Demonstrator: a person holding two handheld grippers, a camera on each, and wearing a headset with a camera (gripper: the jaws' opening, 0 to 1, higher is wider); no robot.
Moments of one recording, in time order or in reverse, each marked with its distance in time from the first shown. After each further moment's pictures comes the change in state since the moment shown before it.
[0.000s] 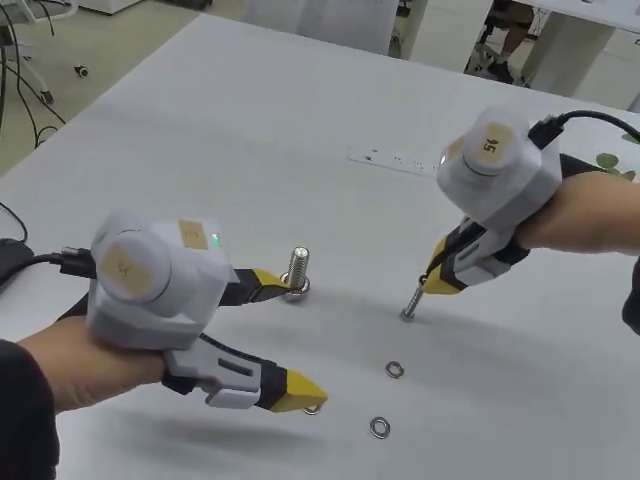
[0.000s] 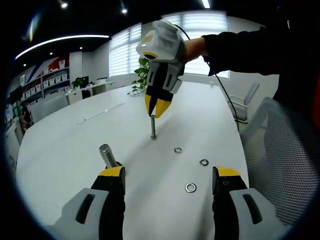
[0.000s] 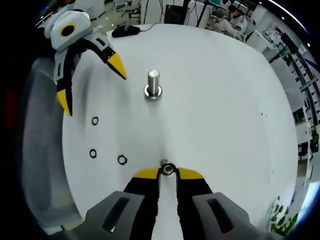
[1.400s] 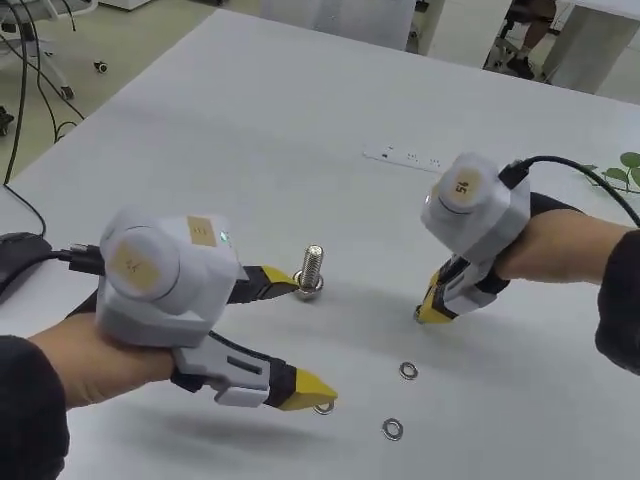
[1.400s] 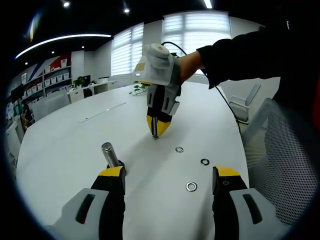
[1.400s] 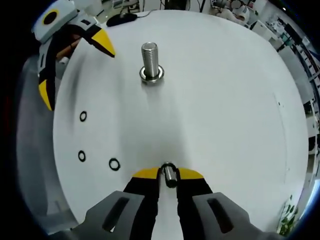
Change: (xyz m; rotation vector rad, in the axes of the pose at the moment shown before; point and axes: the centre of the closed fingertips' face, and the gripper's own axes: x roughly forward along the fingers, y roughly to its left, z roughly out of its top) left arm 0.000 0.004 0.000 -0.011 0.001 0.012; right arm 0.054 0.010 -0.011 0.039 0.060 0.061
